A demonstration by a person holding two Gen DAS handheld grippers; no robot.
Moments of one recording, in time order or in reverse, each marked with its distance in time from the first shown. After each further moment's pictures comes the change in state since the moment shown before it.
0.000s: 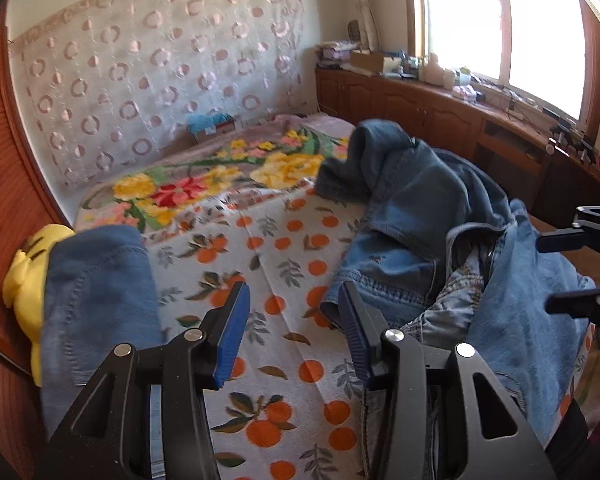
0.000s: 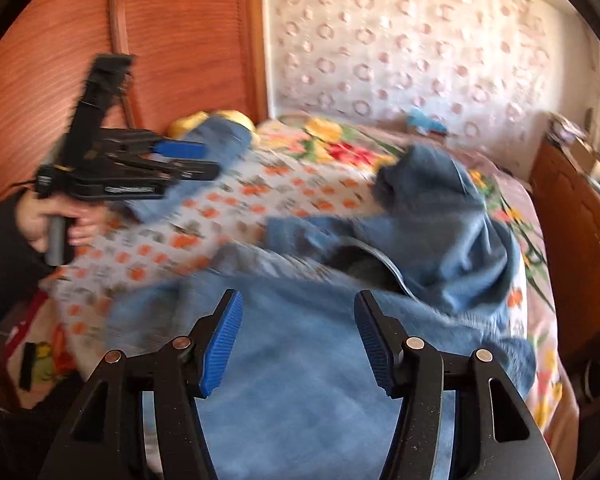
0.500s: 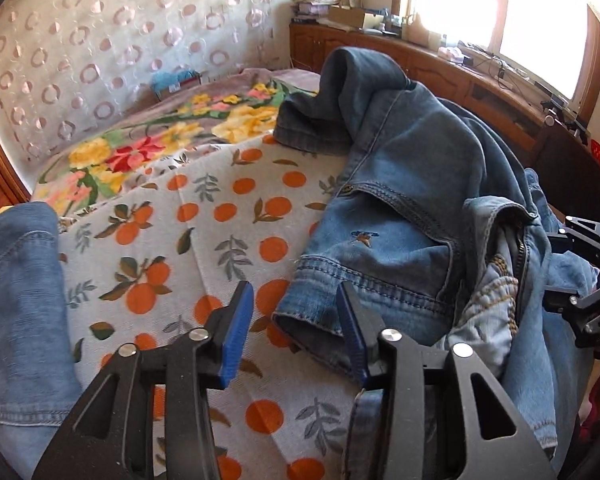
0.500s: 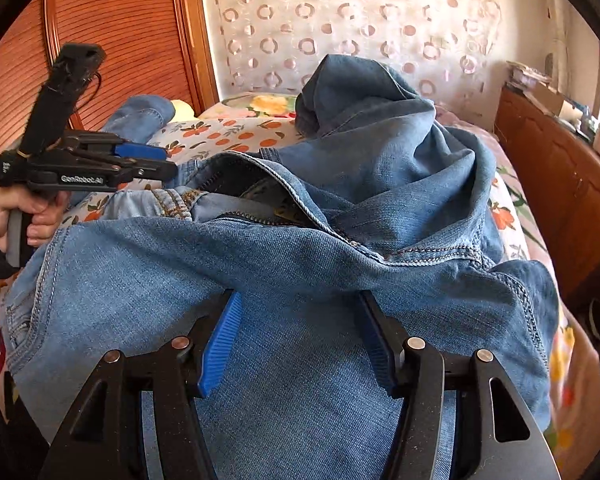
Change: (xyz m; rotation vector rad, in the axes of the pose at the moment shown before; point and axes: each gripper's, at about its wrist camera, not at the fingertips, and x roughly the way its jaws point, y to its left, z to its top) left arm 0.075 -0.018 0.004 0.007 0.158 -0.103; right arm 0.061 -0.007 -0.011 0.150 0.031 -0.069
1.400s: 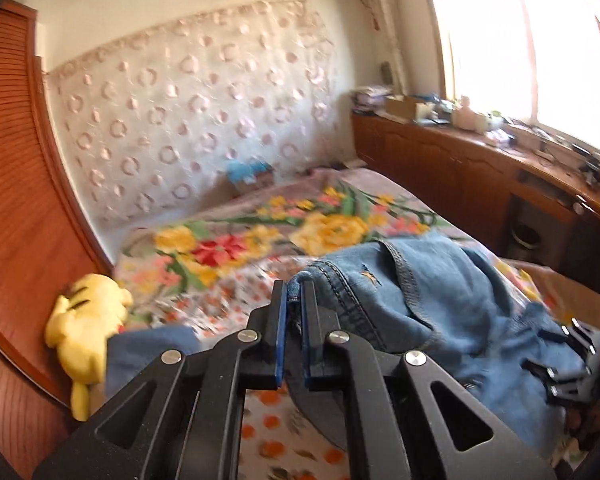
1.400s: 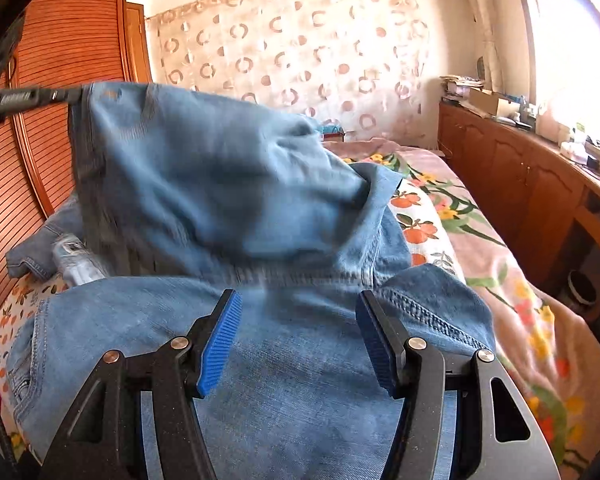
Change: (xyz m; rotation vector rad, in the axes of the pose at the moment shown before) left arm -0.155 0.005 0.070 -0.041 -0.329 0.280; right arm -0.028 -0.025 -0.049 0.160 -0.205 -0.144
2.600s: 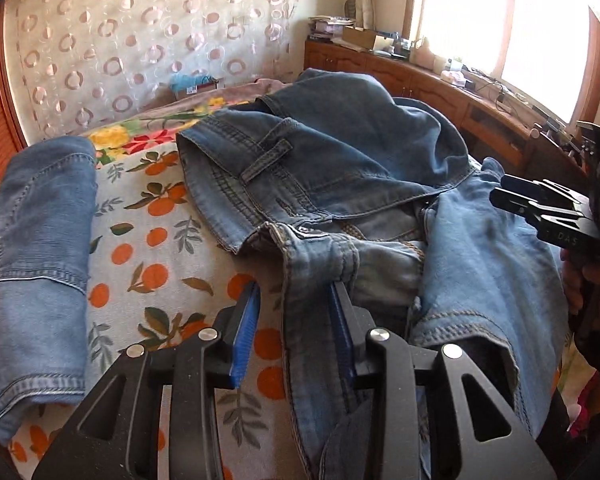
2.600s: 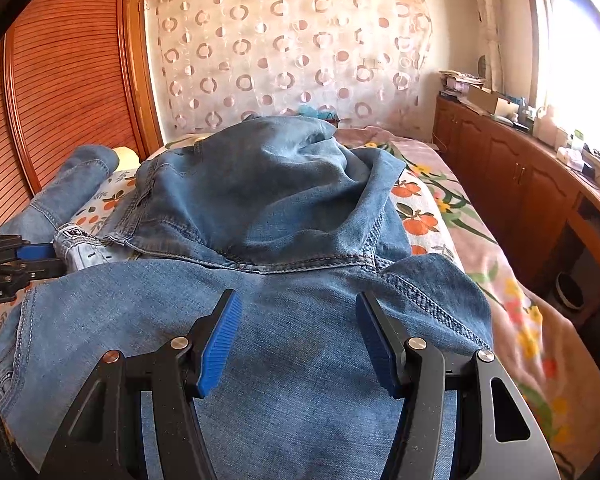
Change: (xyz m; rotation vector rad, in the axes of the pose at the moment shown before) left arm 0.028 -0.038 -0.164 -0.056 0.257 -0.266; right arm 0.006 0.016 0.023 -0.049 0.065 -0.036
